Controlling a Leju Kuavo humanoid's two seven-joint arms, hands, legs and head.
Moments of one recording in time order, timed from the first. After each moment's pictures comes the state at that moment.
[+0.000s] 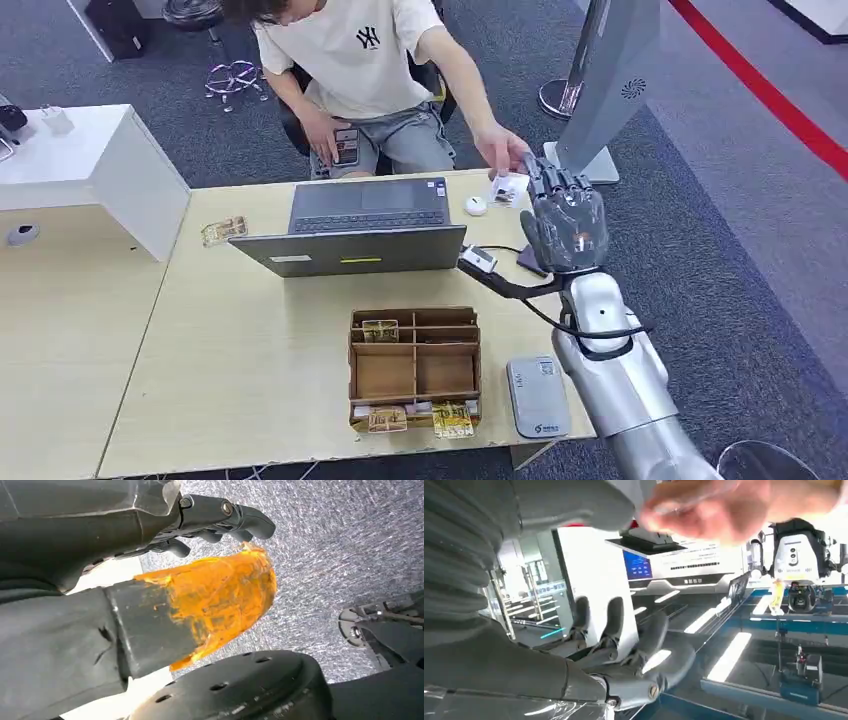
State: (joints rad) left arm -0.11 -0.23 1.01 -0.21 -1.44 -0.06 0.17; right arm -0.42 -0.06 0.24 -1.26 1.55 -0.69 0.00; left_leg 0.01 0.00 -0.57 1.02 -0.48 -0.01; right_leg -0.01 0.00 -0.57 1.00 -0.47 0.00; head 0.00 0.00
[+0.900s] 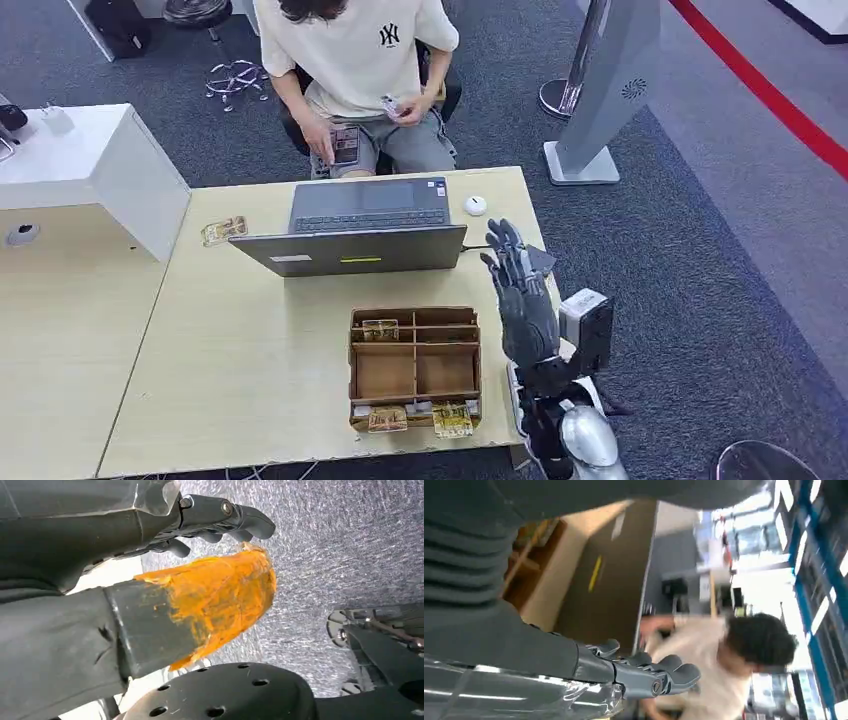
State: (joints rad) left arm -0.10 -0.23 1.07 -0.21 -1.32 -0.01 0.14; right arm -0.01 0.13 0.27 -1.68 -0.17 -0.09 -0.30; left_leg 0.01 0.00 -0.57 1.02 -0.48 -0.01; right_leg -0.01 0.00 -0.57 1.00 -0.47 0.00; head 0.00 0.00
